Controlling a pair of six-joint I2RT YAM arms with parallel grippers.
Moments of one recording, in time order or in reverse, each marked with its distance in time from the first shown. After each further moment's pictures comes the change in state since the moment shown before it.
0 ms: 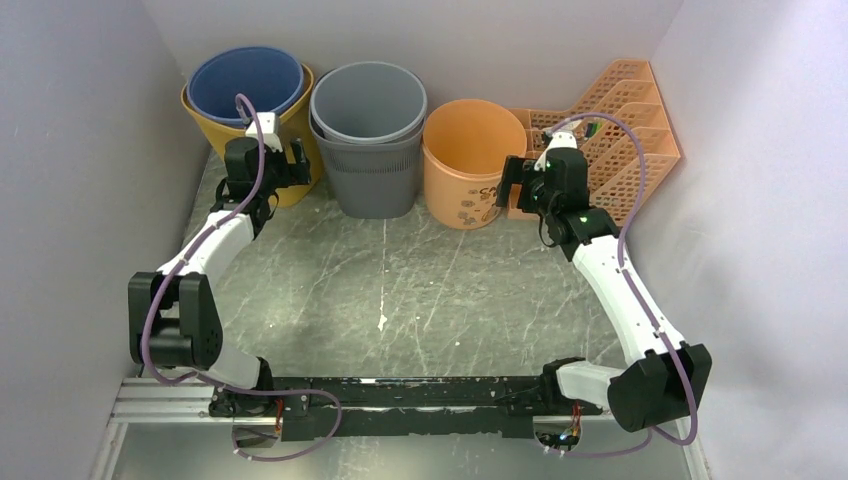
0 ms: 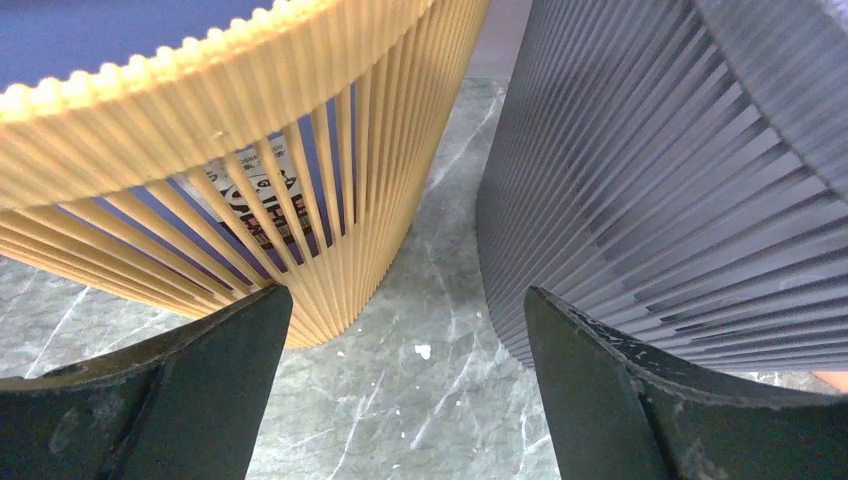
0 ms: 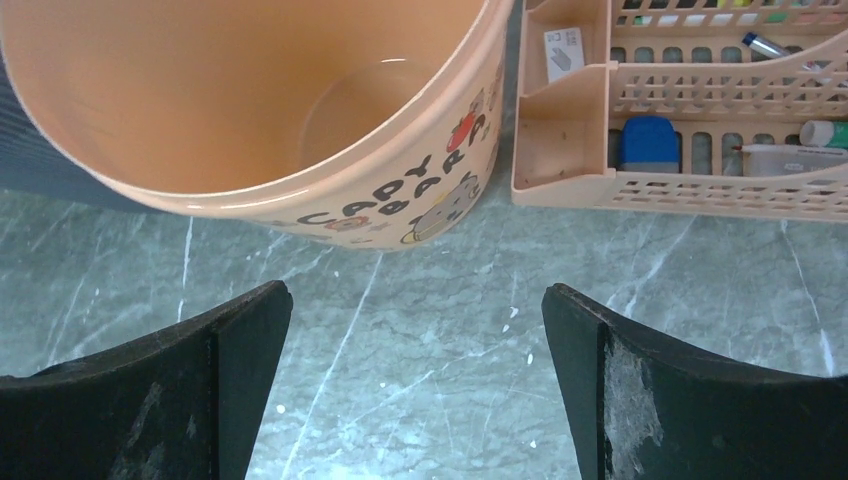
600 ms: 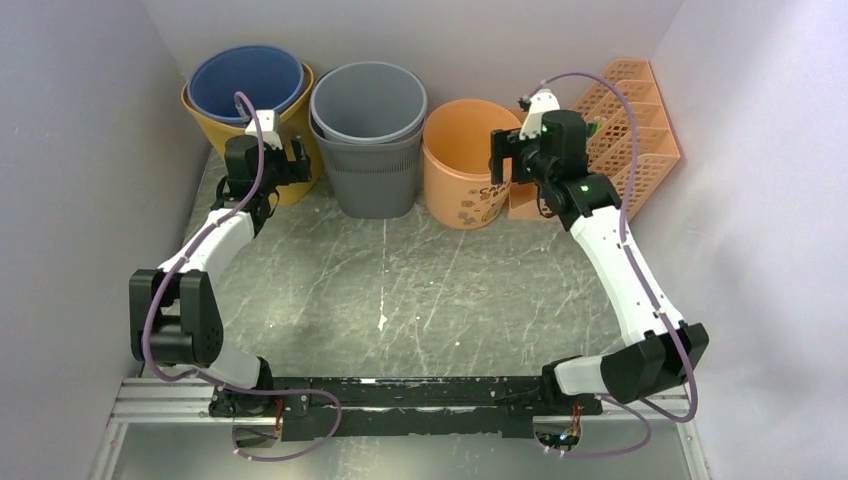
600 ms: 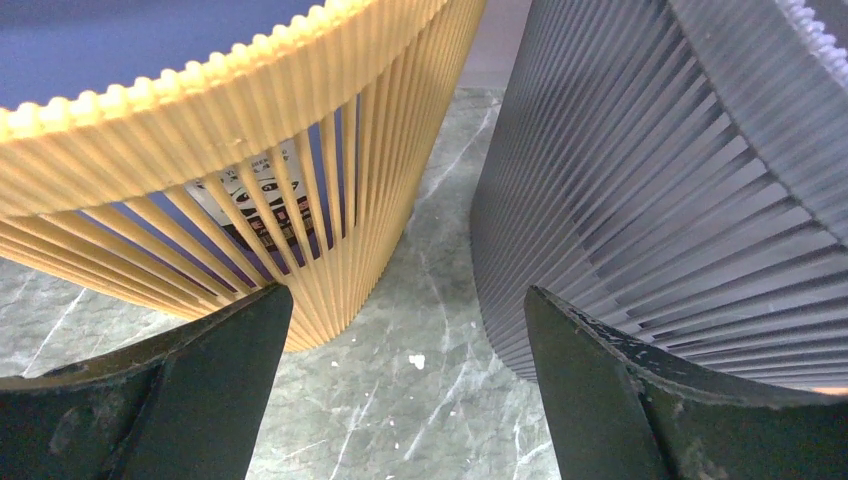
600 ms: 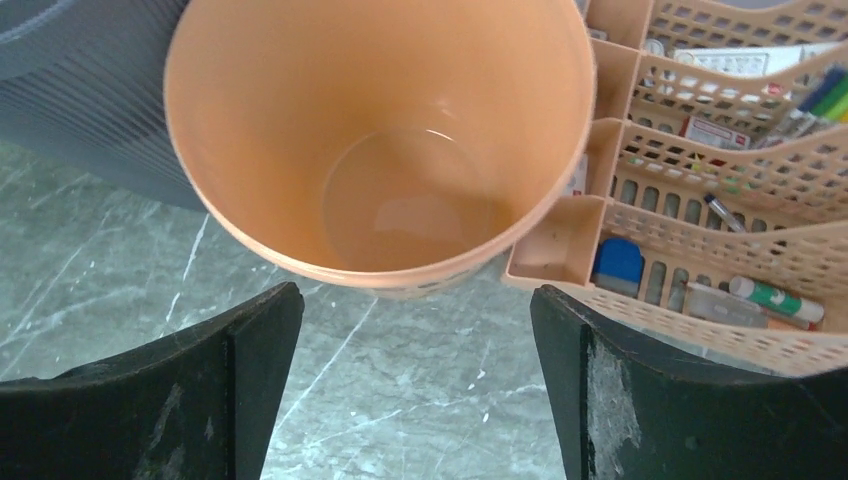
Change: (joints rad) left arm 0.000 0.015 0.022 0.004 0.007 -0.012; right arm 0.033 0.122 0.294 -0.115 -0.077 -0.227
